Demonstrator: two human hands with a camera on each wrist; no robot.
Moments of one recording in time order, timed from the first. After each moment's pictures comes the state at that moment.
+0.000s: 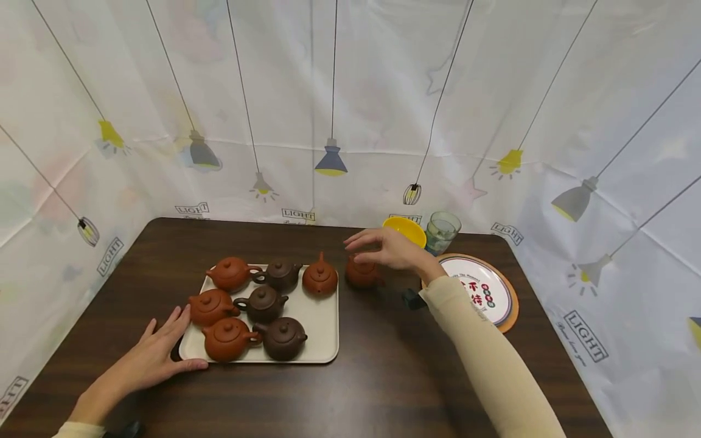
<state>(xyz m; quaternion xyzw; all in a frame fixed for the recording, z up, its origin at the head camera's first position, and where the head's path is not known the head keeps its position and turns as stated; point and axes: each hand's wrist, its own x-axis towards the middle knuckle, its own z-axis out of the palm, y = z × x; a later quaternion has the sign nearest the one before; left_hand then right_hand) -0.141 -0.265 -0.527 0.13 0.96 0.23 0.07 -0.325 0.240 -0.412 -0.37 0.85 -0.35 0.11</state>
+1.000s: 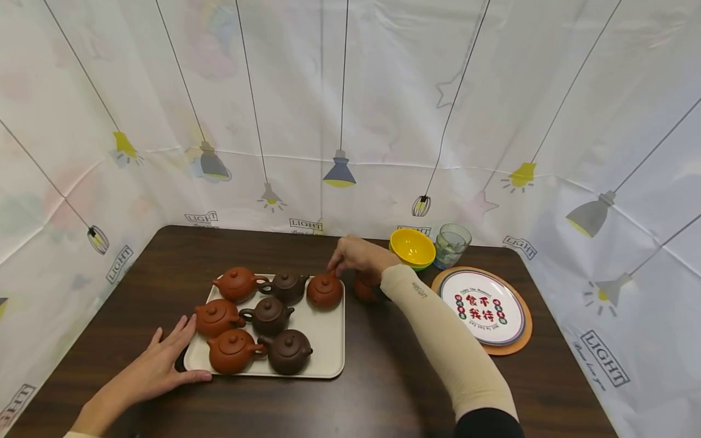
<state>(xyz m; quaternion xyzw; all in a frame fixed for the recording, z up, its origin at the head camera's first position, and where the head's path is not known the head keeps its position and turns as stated) -0.143 -0.268 -0.529 0.13 0.96 0.25 0.06 -0.392 0.158 -0.451 -0.45 0.86 -0.18 0.17</state>
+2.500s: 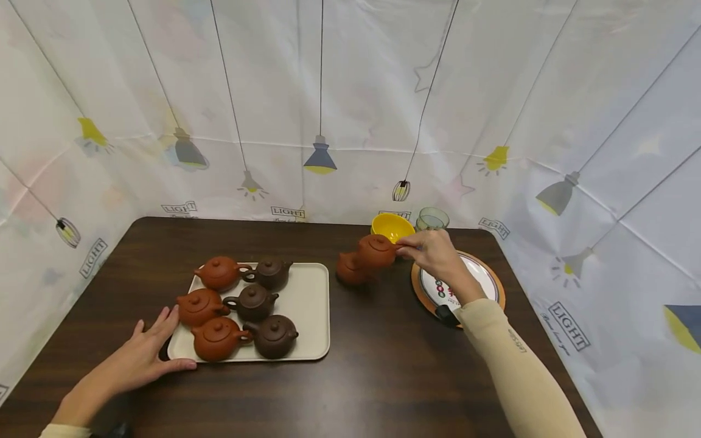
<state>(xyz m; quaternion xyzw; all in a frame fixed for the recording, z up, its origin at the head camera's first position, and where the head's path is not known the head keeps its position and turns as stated) -0.146 -0.266 -0.524 0.15 0.97 0.20 0.07 -0.286 0.319 -0.413 -0.26 0.93 -0.21 -0.14</state>
